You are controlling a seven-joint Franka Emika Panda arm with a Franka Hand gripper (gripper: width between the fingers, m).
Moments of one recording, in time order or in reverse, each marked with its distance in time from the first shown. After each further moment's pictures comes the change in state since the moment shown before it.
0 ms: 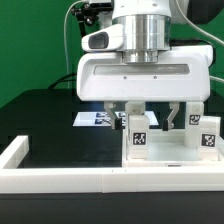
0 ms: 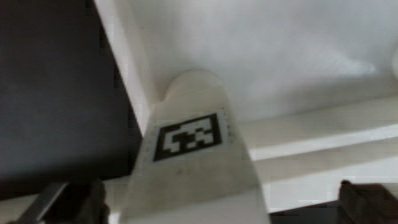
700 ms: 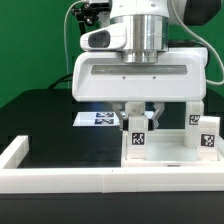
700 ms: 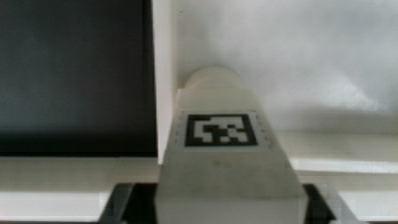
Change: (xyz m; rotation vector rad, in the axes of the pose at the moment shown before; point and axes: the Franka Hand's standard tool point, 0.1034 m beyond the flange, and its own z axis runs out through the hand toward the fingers) arm 0.000 0.003 0.000 -0.006 -0.001 -0.065
